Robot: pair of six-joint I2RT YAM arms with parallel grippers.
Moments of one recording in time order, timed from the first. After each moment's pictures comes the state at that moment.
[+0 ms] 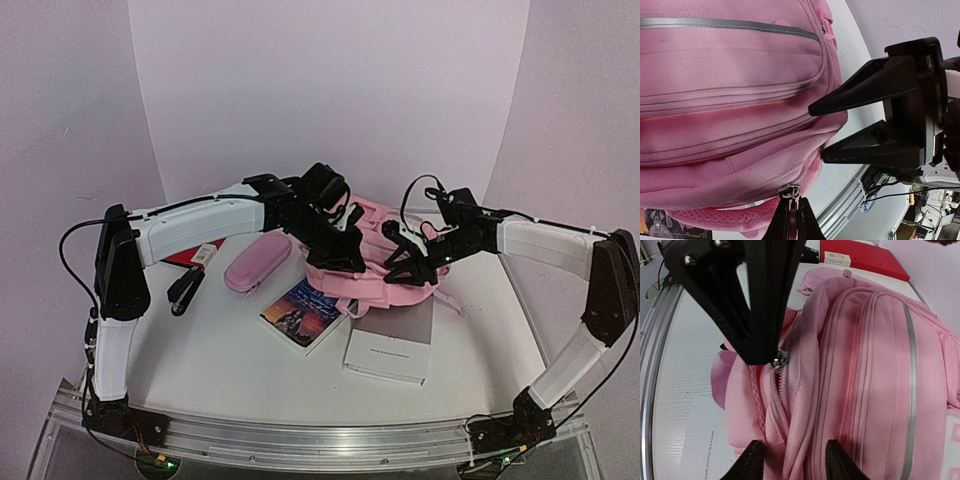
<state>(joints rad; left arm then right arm) -0.95 2.10 2.01 -0.76 0.35 -0.63 0.42 1.60 1.16 -0.49 -0.72 -0.81</state>
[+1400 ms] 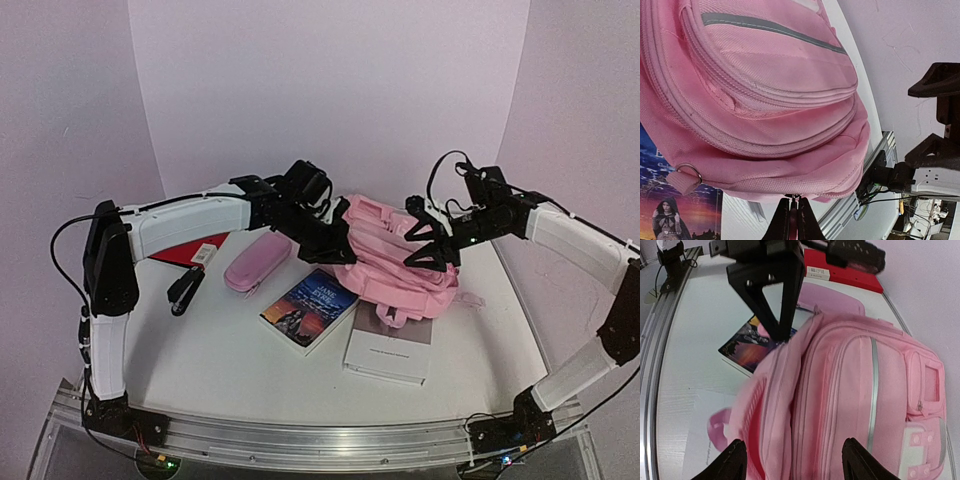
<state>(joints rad) -0.89 2.04 1.88 -0.64 0.39 -0.66 0.34 1.46 1.25 -0.66 -0.73 -0.87</state>
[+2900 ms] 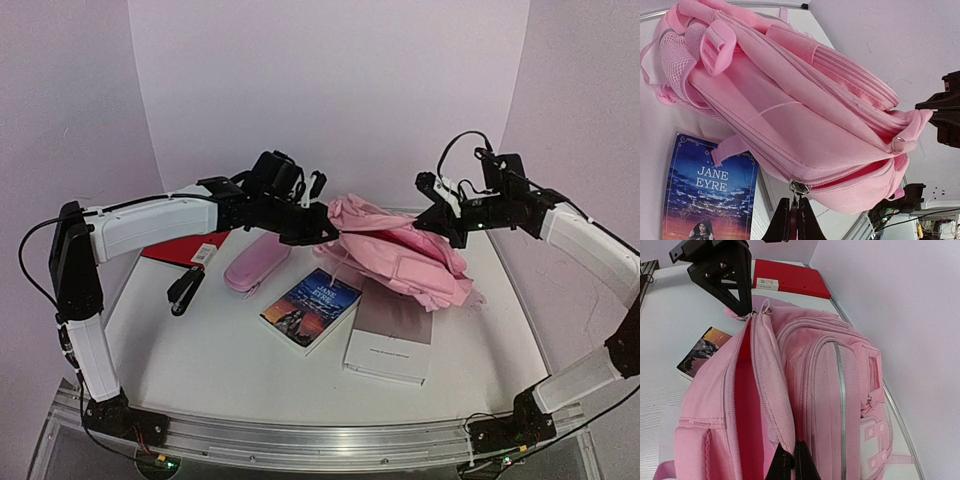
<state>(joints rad) -0.84 1.85 1.65 -0.42 0.23 -0.59 0.33 1.38 1.25 -0.52 -0.56 -0.76</state>
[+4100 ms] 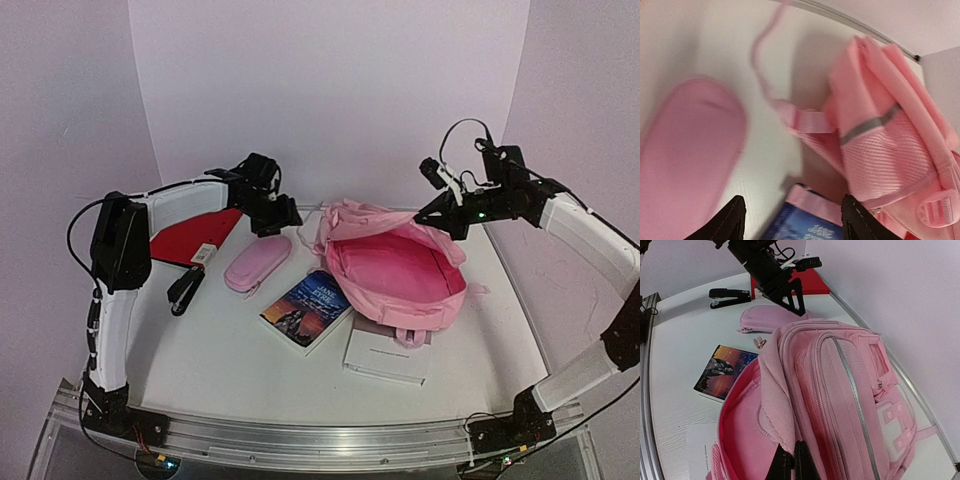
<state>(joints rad) -0.58 2.19 1.95 -0.59 0.17 -0.67 0.30 1.41 1.34 -0.61 -0.62 -0.57</state>
